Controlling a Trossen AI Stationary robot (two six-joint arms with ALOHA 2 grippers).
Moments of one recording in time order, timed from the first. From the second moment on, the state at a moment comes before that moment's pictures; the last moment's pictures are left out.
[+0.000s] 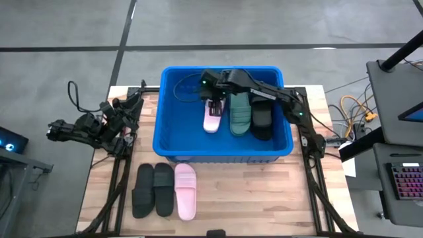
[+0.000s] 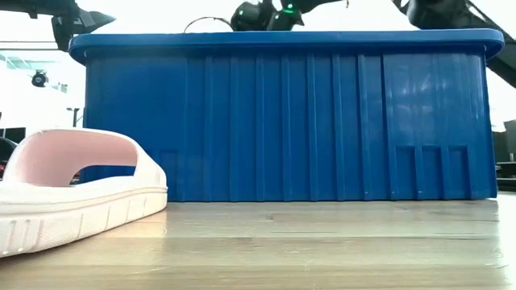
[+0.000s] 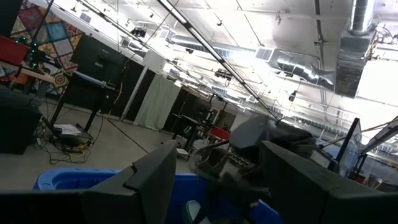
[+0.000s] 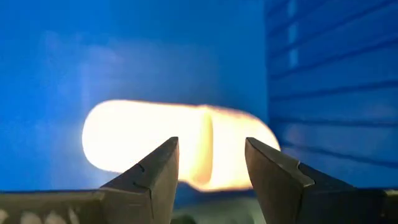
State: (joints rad) left arm -0.20 0.27 0.33 0.46 -0.92 -0.02; right arm -0.35 2.25 2.34 -1.21 0.08 -0.41
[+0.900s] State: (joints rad) left arm -0.20 0.27 0.33 0.46 -0.92 -0.02; right arm -0.38 2.33 2.18 -1.09 0.21 -0.51
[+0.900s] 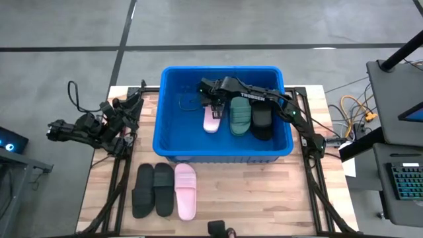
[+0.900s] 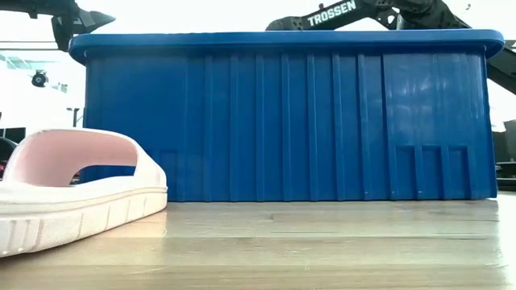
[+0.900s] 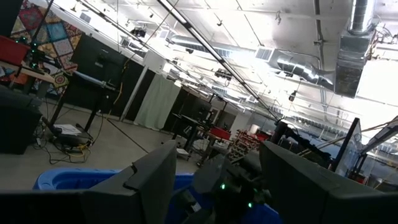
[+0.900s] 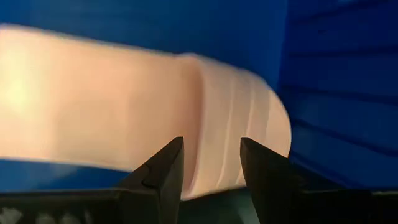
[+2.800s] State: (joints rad) left arm -0.20 0.27 0.33 0.46 -0.92 -0.02; right arm -0.43 2.31 2.07 -1.08 0.22 -0.66
